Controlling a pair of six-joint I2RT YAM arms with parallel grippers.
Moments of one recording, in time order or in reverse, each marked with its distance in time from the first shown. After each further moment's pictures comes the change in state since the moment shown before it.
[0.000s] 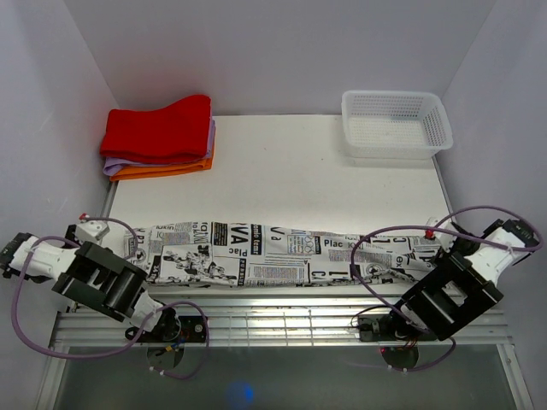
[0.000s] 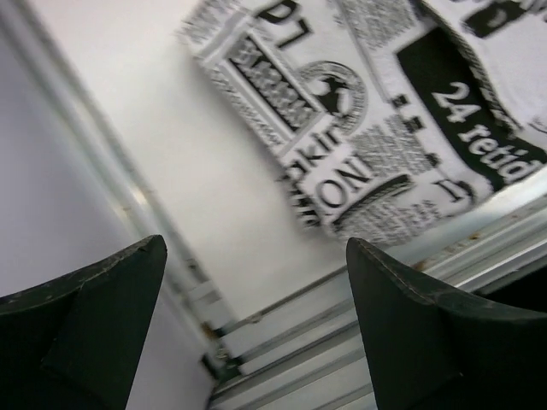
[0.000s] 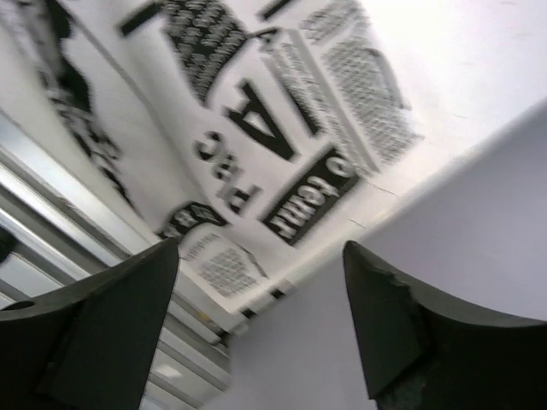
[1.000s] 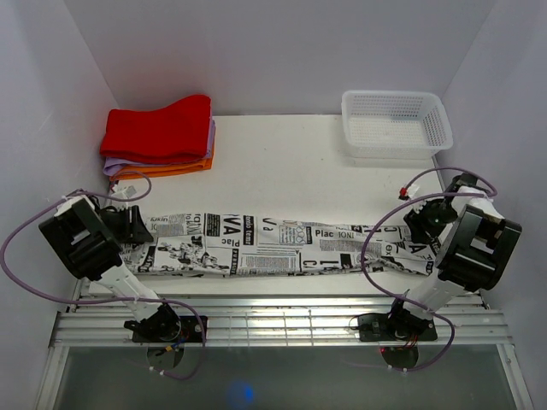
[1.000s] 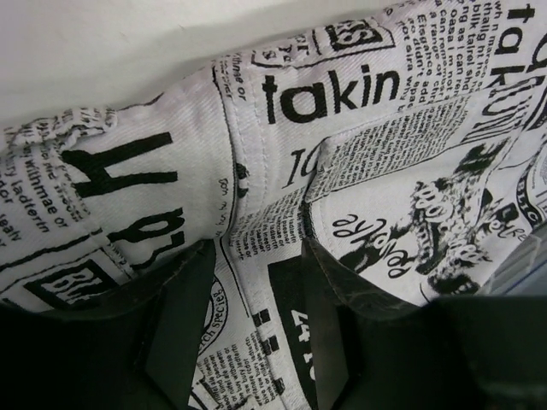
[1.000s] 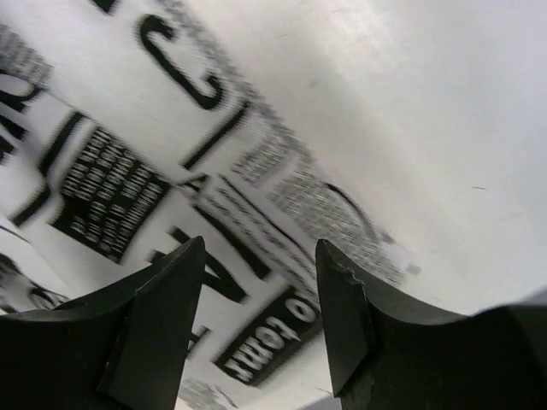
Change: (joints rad) left arm -0.519 0.396 0.112 0.306 -0.083 -1.123; right arm 0.467 0.421 0.187 0.275 0.063 0.657
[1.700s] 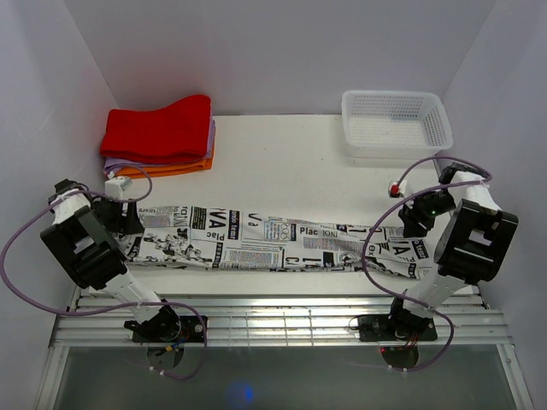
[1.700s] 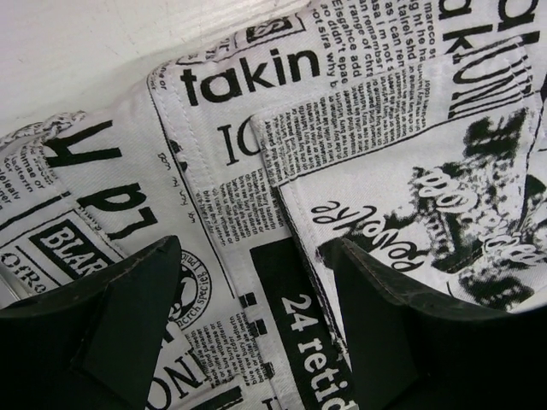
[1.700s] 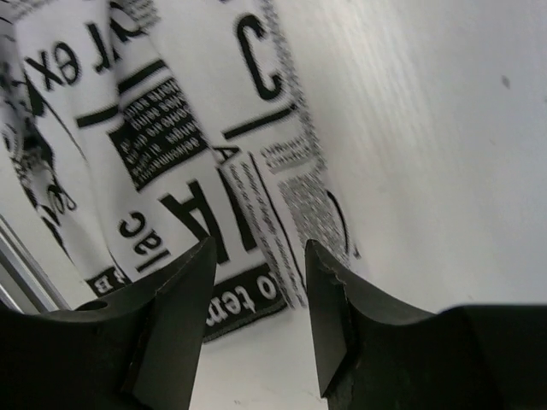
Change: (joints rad) left arm 0.001 -0.079 0.067 0.076 -0.016 0.179; right arm 0.040 0.067 0.239 -0.321 -0.117 -0.233
